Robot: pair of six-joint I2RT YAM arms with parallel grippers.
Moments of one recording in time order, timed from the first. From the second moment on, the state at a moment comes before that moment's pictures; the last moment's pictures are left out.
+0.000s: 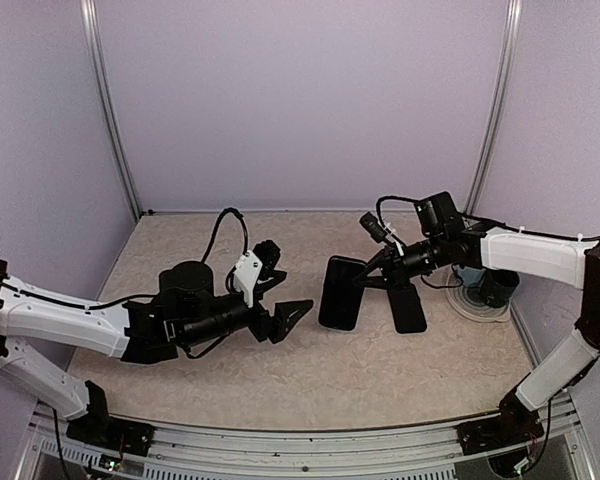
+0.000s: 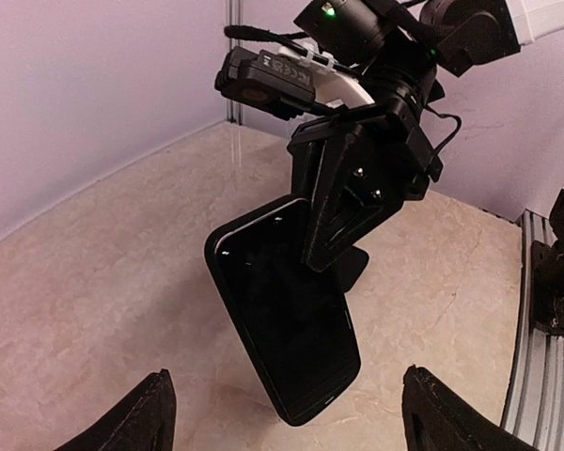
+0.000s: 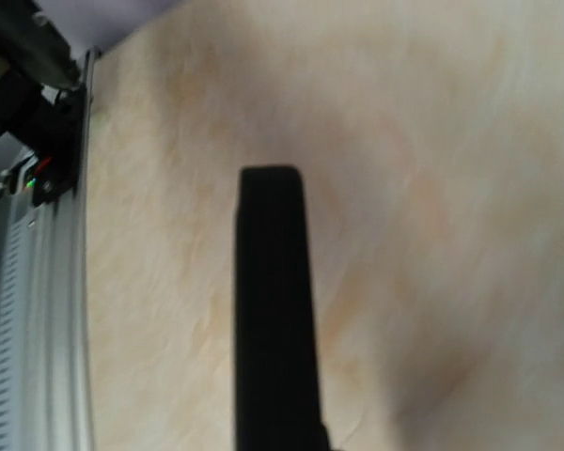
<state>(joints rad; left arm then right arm) -1.12 1.40 0.70 0.53 -0.15 -0.05 0.51 1.55 1.05 -0.30 -0.89 -0.19</state>
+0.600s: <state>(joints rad) -1.06 1.77 0.95 0.39 -0.11 -0.38 0.47 1.87 1.18 -0.51 -0.97 -0.09</state>
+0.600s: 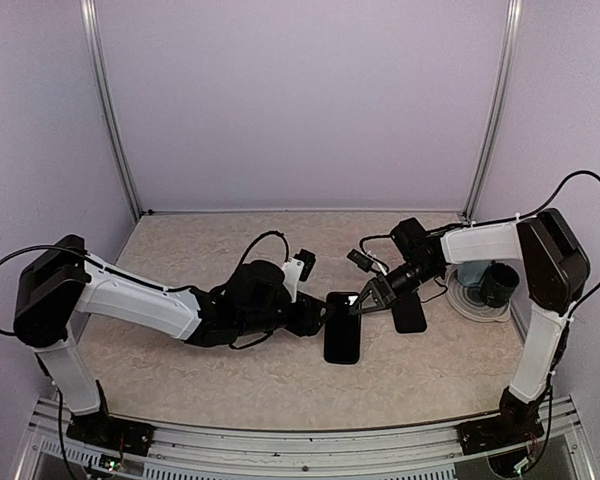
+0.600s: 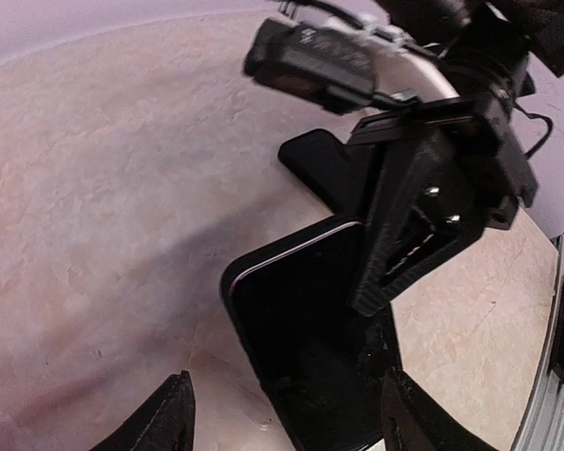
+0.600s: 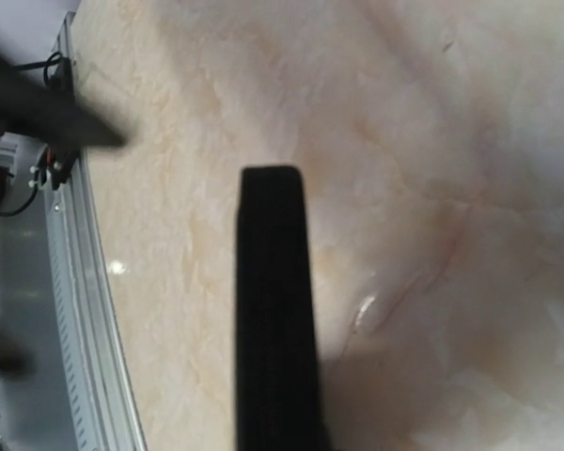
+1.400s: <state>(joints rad) -1.02 2.04 1.13 0.24 0.06 -0.61 0.47 1.97 1.25 -0.53 -0.77 0.01</state>
